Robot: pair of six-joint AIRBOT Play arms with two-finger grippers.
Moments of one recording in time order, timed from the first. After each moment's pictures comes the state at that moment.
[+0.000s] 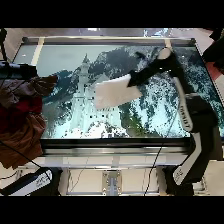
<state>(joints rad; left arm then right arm) 0.19 -1.18 1.43 1.32 -1.10 -1.29 0.09 -1.91 2.03 -0.93 1.59 1.52</state>
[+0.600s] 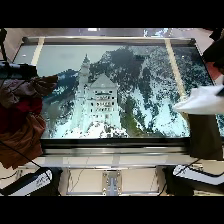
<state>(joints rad) 0.19 -1.18 1.43 1.32 -1.10 -1.30 -0.73 -1.27 1.65 -1.30 1.79 1.45</state>
